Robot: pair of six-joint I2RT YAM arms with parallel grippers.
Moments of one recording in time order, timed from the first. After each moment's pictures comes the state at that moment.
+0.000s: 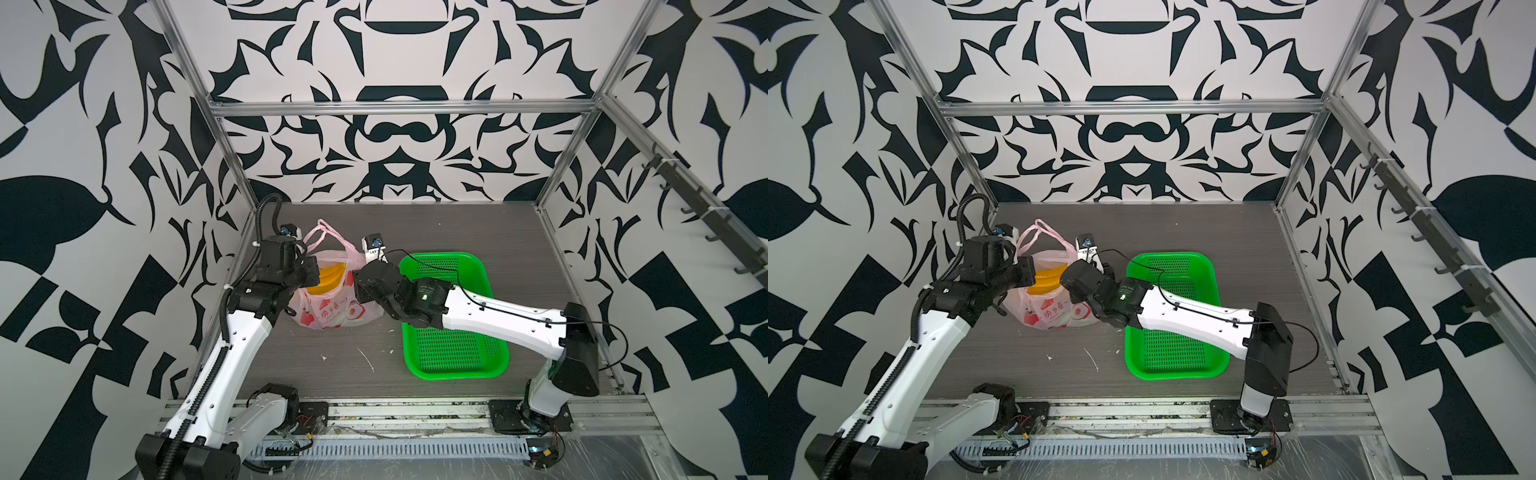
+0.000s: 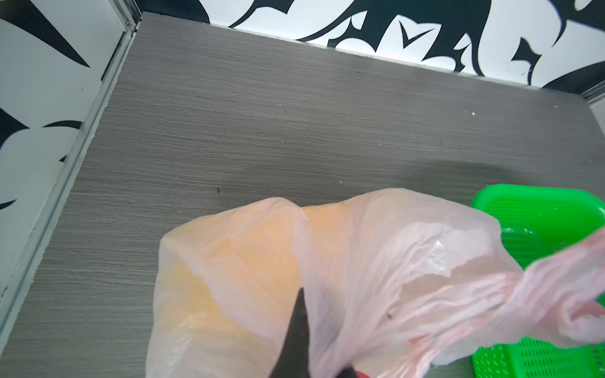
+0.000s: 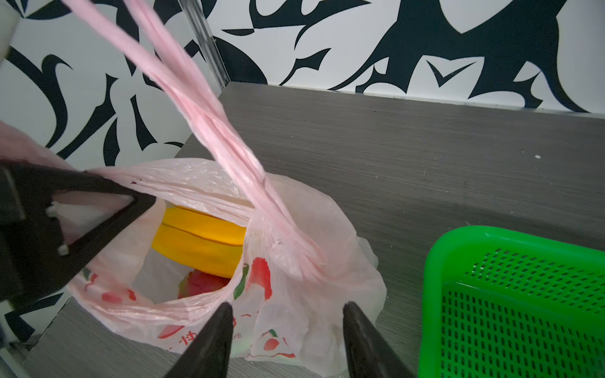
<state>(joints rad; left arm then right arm) -0.22 1.01 1.01 -0.69 -0.03 -0.27 1.16 1.72 1.54 -0.43 0.53 0.62</state>
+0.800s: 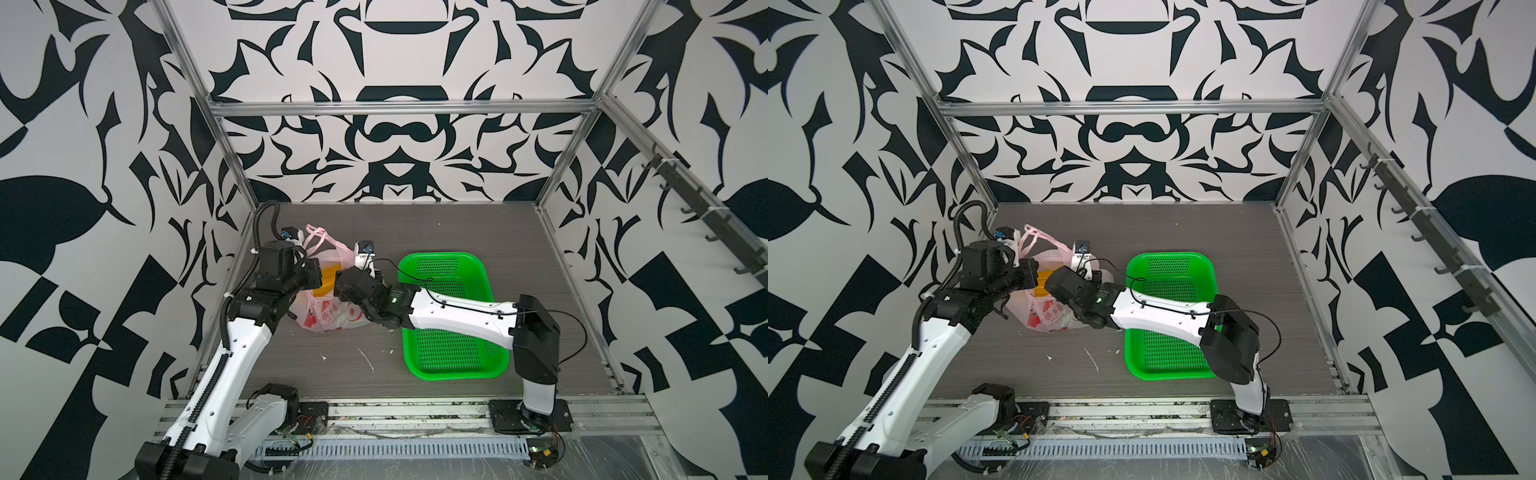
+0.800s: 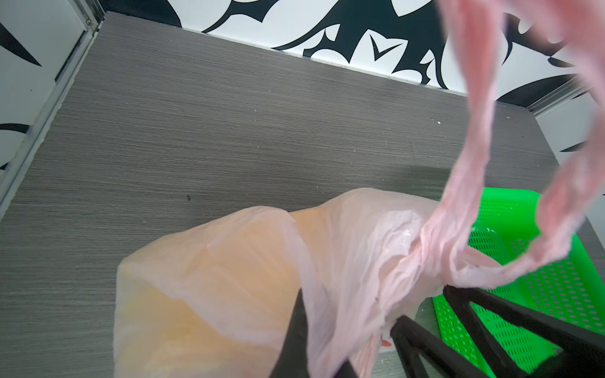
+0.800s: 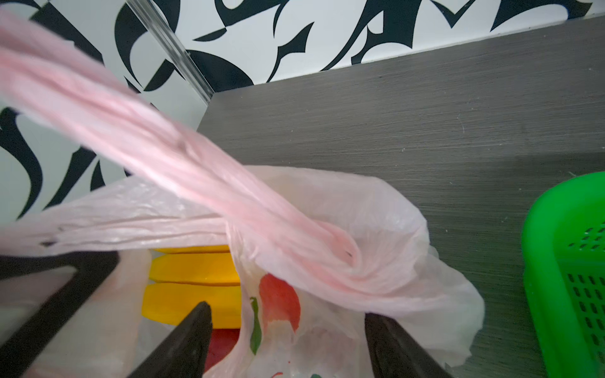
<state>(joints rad) -0.22 0.97 0.94 -0.60 0.06 -0.29 1.16 1.91 1.59 -0.29 0.58 0.84</state>
